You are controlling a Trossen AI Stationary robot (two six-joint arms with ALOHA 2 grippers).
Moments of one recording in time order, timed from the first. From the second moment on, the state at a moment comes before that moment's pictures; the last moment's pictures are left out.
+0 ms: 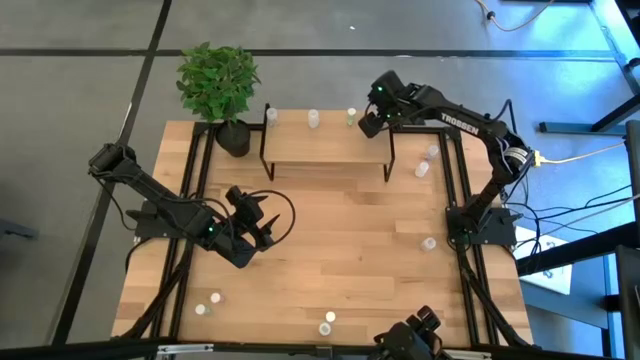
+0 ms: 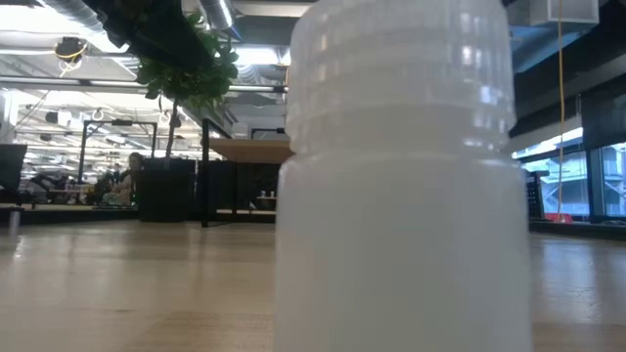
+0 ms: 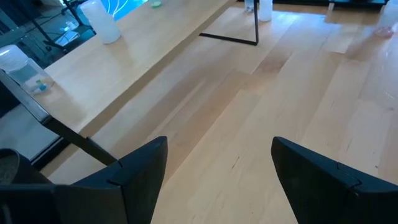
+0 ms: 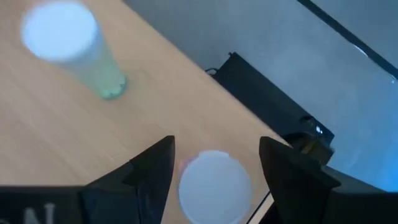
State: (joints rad) left arm -0.53 1.26 0.89 -0.70 -1.04 -0.81; right arm -0.72 1.69 1.47 -0.76 0.16 0.07
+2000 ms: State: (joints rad) left arm -0.53 1.26 0.89 -0.70 -0.74 -0.81; right arm 0.15 1.47 1.57 -1.52 0.29 0.34
